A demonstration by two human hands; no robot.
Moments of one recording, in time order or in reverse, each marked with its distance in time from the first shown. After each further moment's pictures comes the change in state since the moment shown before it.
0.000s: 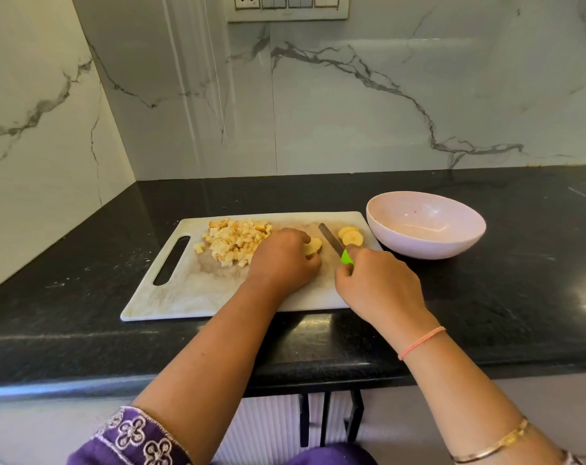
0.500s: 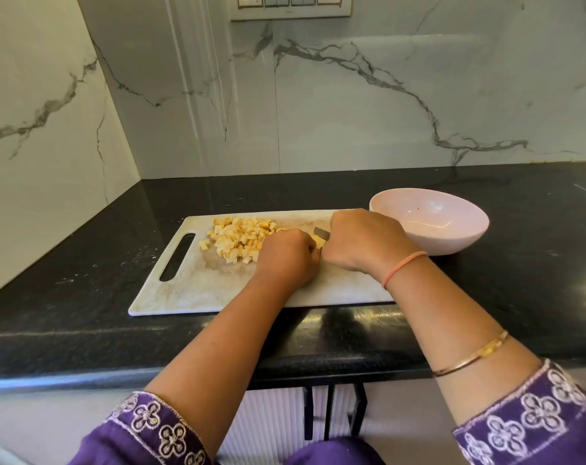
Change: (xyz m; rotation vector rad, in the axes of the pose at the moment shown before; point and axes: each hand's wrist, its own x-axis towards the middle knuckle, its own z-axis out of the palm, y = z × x) left_hand -0.003 0.007 -0.006 0.020 -0.111 -0.065; right_hand 0.028 -0.039 -0.039 -0.201 -0.243 -0.098
